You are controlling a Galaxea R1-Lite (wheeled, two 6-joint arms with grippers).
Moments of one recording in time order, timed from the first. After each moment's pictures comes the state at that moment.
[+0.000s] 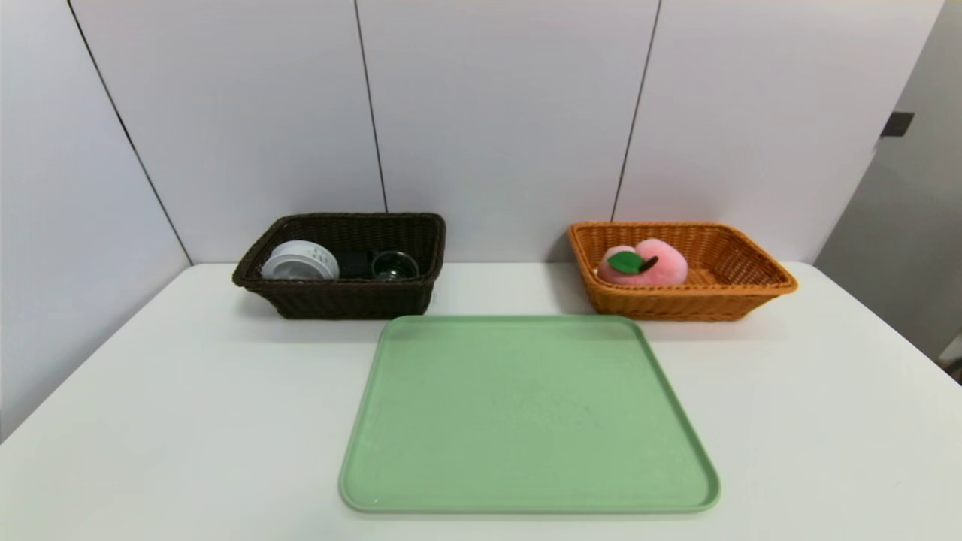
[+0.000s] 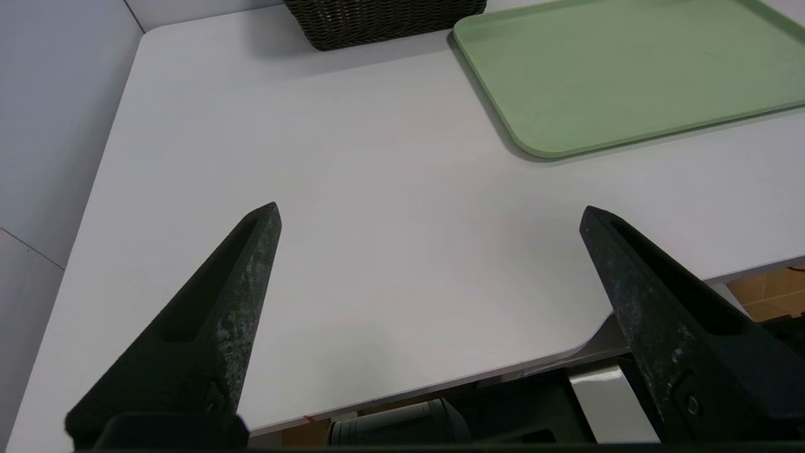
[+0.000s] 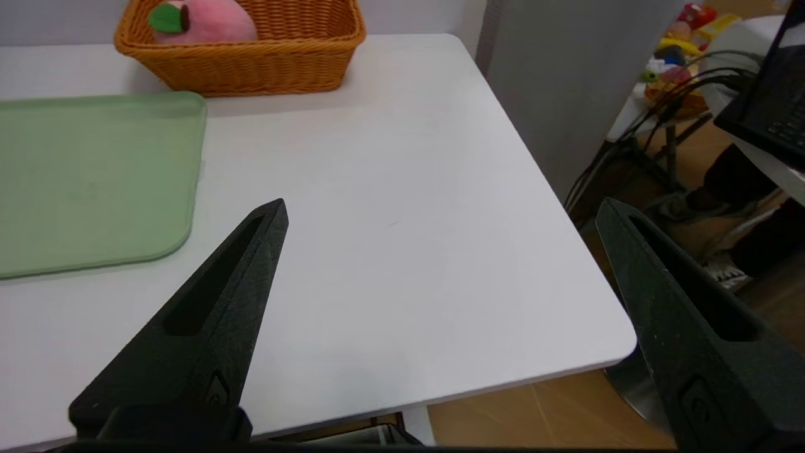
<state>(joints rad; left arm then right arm) -0.02 0.14 -0.78 0.79 -0.17 0.09 -0.01 0.27 -0.99 0.87 -0.24 -0.05</state>
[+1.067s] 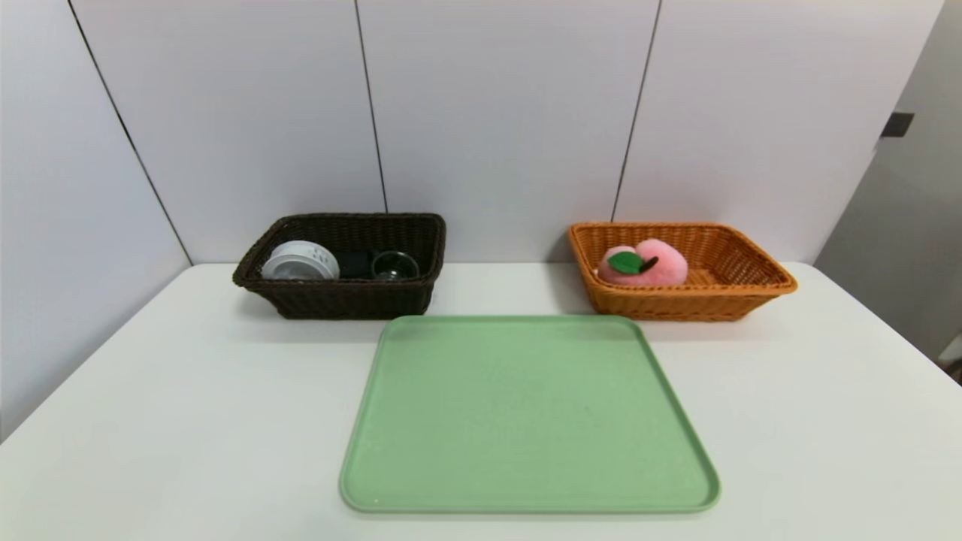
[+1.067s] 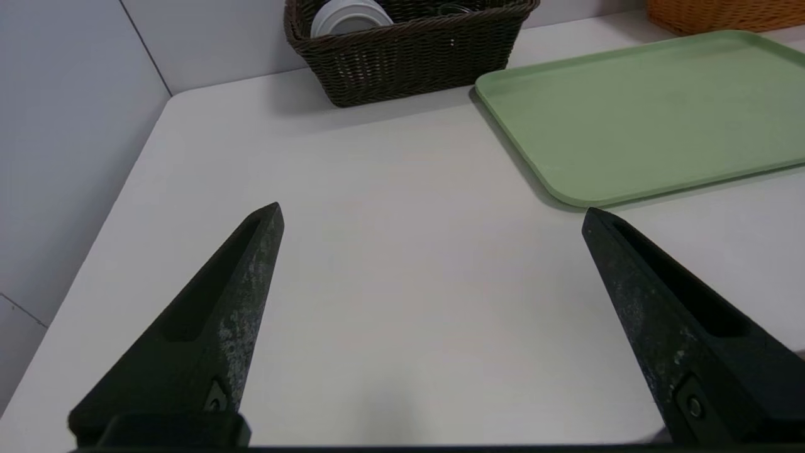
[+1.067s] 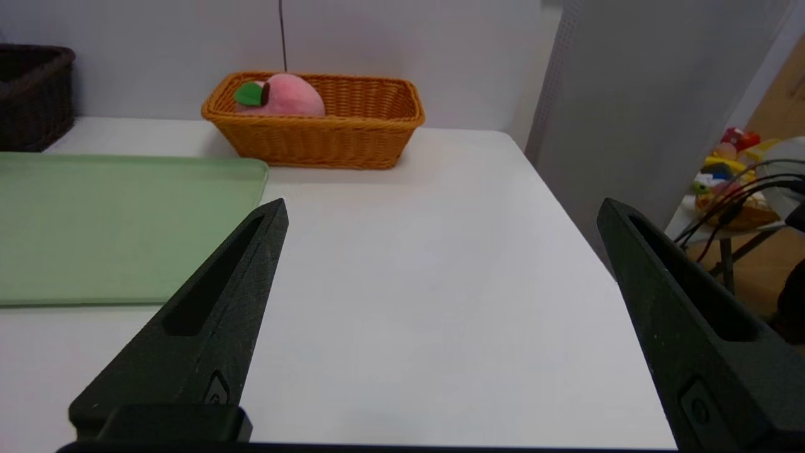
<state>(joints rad) -0.01 0.00 -0.40 0.38 -0.16 0.09 0.00 0.01 -0.62 0.50 -0.11 -0.10</state>
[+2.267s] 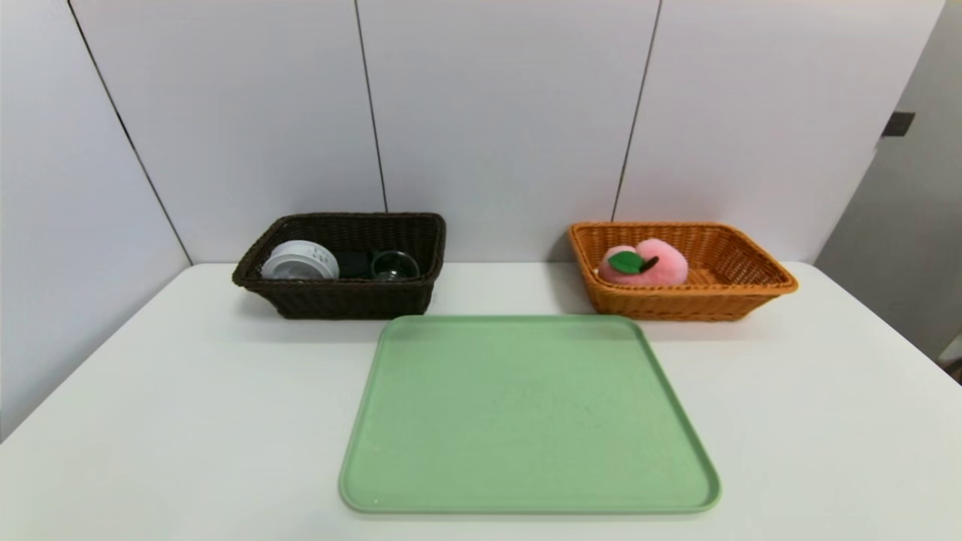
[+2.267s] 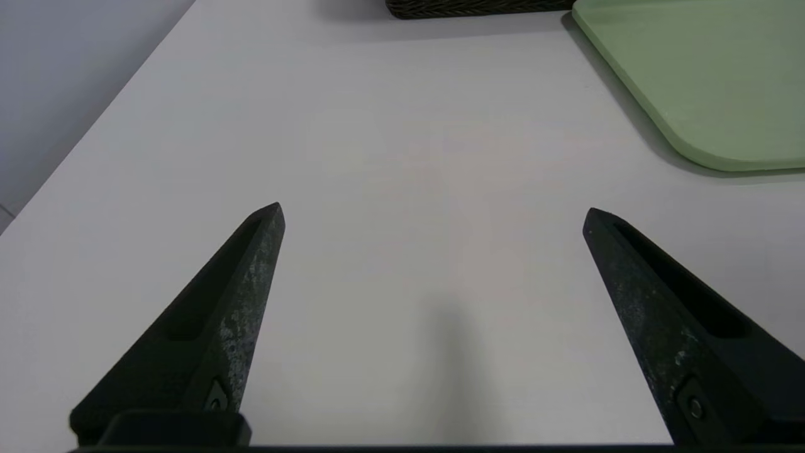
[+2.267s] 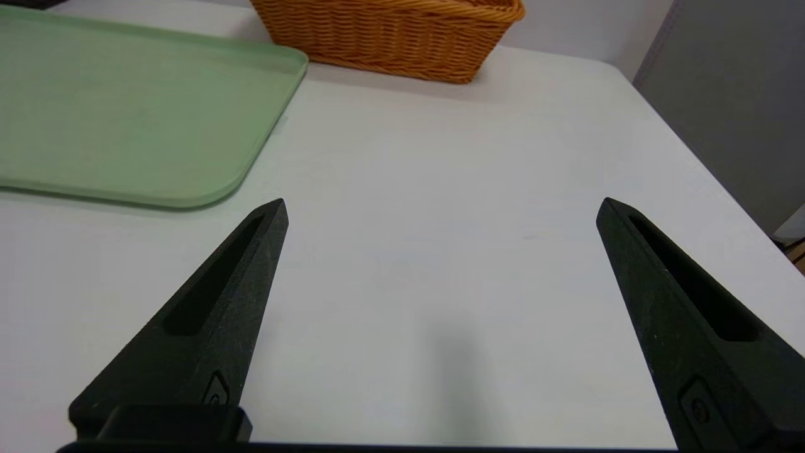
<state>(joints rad) -0.01 0.00 -0.05 0.11 -0.01 0.02 0.00 0.00 0.00 0.00 0.03 -0.14</state>
